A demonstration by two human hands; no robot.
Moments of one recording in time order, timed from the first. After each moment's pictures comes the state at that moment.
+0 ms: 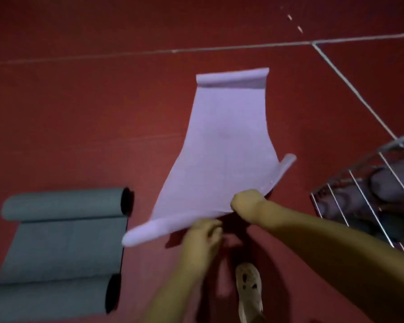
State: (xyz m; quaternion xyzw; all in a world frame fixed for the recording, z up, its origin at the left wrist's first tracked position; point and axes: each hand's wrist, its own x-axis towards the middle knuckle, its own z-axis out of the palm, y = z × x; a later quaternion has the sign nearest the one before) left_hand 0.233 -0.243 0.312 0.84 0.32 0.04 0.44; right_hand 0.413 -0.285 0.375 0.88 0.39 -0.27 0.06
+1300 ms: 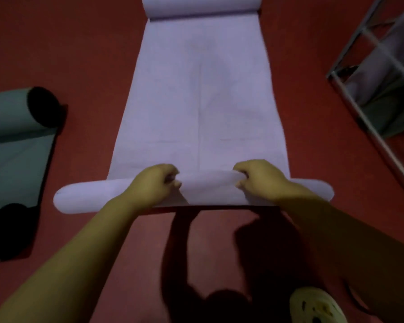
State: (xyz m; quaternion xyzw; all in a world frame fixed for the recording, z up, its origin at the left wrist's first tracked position) left_hand 0.176 -0.359 -0.075 0.93 0.25 -0.07 0.25; right_hand 0.333 -0.552 -0.089 0.88 0.40 -0.24 -0.12
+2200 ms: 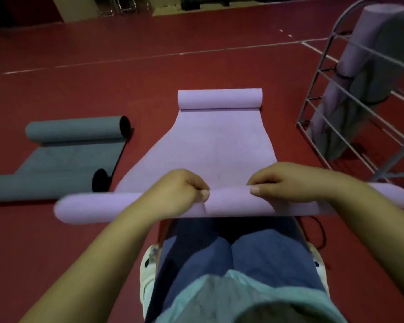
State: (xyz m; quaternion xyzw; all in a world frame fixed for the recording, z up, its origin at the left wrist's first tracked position) left_hand -0.079 -0.640 0.190 0.89 0.24 0.00 0.37; right_hand 0.095 -0.801 0.198 0.77 0.57 -0.27 -0.10
